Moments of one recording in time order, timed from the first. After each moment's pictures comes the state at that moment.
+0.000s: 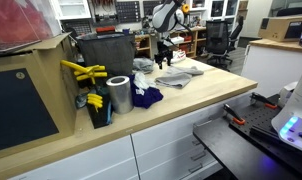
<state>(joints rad) 0.19 0.55 0.08 -1.76 -0.08 2.26 0.02</state>
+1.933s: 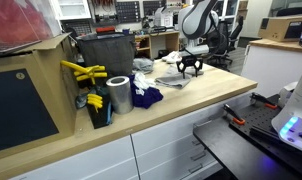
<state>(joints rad) 0.18 0.18 0.05 -2.43 -0.12 2.53 0.86</state>
